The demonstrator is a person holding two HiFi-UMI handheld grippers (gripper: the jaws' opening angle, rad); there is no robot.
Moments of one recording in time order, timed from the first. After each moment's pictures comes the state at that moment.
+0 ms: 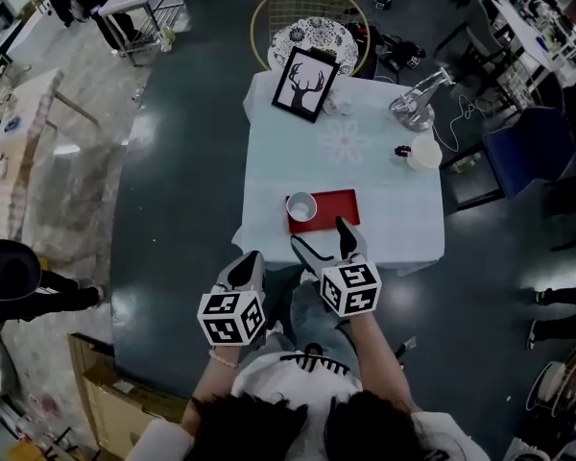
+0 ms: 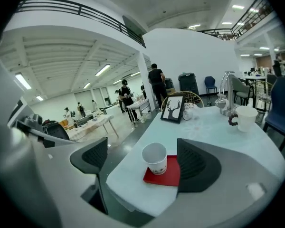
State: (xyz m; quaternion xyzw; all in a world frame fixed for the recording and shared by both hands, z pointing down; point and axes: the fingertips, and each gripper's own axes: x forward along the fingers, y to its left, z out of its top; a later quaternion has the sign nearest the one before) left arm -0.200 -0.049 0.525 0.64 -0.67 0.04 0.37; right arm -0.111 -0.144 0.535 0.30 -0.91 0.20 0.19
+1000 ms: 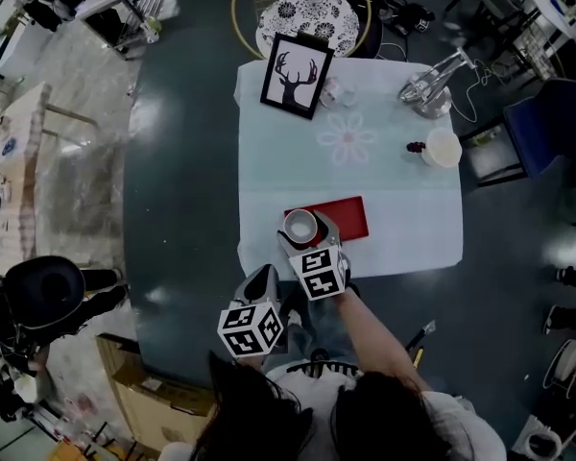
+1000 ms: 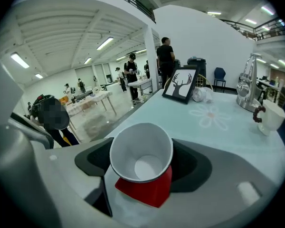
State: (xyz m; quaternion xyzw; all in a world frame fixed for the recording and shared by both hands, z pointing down) left arm -0.188 -0.098 0.591 0.58 -0.68 0.07 0.44; right arm -0.168 -0.199 0.648 0.26 -0.89 0.18 0.33
